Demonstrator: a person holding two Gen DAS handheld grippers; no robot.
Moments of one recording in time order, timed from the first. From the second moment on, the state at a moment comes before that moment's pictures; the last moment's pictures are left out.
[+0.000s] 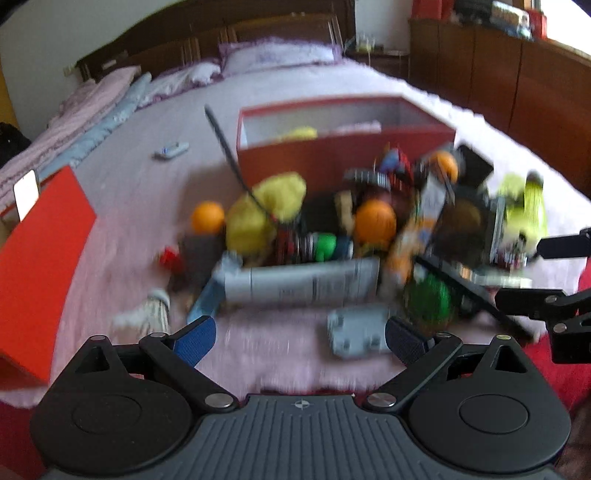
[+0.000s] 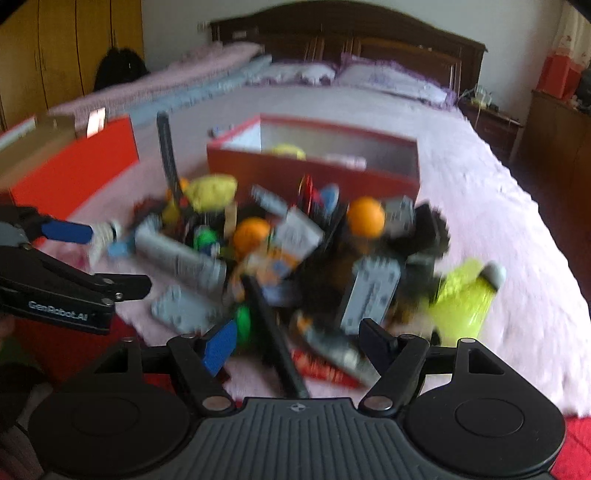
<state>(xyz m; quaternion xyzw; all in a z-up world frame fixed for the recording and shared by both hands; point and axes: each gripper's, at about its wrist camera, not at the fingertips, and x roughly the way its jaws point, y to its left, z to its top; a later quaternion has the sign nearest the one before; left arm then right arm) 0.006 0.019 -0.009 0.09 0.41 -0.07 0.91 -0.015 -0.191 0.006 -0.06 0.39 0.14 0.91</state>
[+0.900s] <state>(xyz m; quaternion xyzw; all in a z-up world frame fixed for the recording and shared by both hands) -0.008 0.026 -0.014 0.08 0.42 -0.05 0.90 0.004 -0.166 -0.036 -0.14 0.40 0.20 0.88</state>
